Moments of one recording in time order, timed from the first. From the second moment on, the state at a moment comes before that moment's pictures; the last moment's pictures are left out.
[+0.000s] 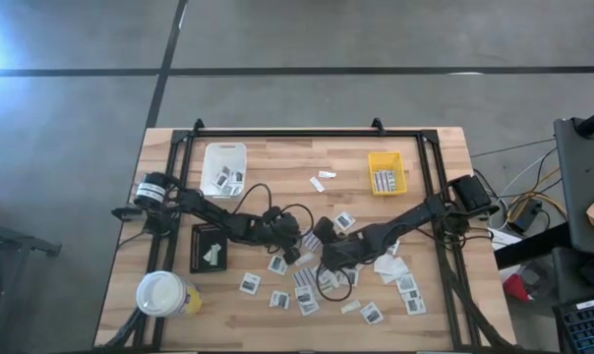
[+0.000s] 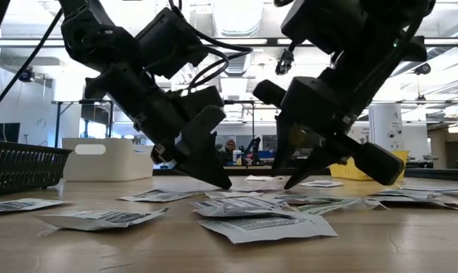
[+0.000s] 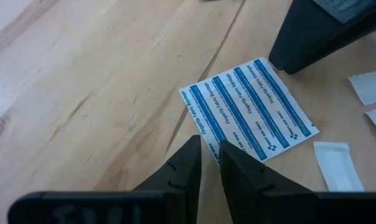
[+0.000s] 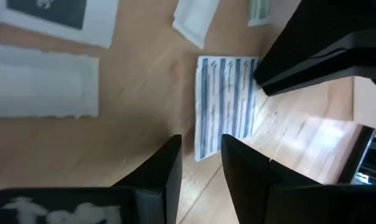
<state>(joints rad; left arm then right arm) -0.17 1.98 0.85 0.23 -0.33 -0.54 0.31 1.87 0.95 -0.15 0.47 -0.72</state>
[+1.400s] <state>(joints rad) -0.18 1.99 0.87 0.30 -0.21 -0.65 0.31 1.94 0.95 0.00 0.55 -0.65</state>
